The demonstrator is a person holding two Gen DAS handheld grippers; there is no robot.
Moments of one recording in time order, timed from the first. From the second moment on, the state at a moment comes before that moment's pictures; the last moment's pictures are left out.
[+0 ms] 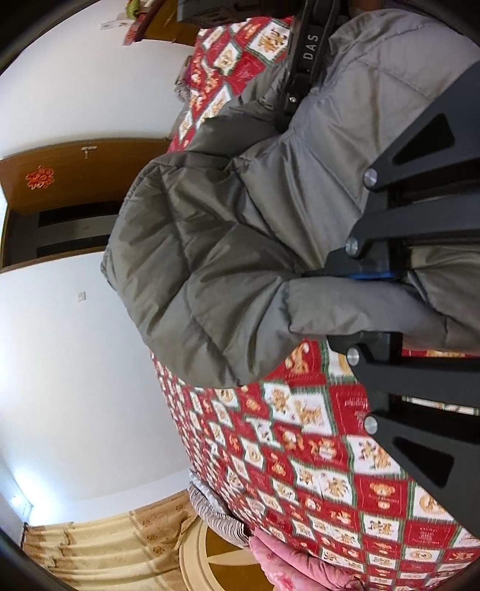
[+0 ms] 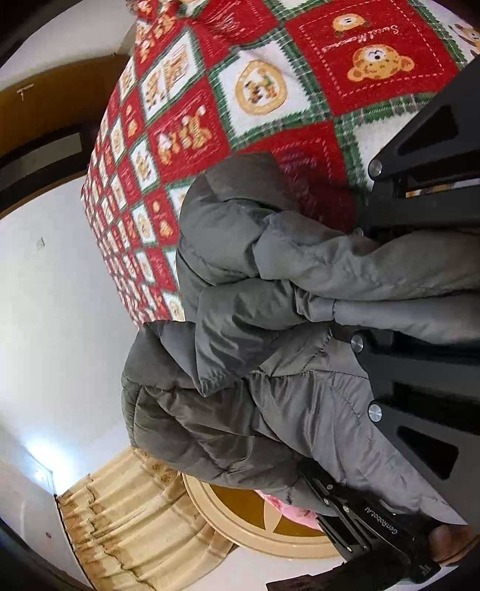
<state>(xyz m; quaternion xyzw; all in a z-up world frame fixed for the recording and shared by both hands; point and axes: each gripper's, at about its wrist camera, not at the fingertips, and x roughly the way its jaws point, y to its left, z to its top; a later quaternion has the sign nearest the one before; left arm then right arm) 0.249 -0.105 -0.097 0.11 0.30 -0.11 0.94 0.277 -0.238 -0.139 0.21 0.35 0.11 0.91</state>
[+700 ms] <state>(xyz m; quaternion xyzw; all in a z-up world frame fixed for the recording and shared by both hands) 0.232 0.028 -0.071 0.05 0.28 0.00 0.96 0.295 -0.190 -0.098 0.13 0.33 0.22 0.91</state>
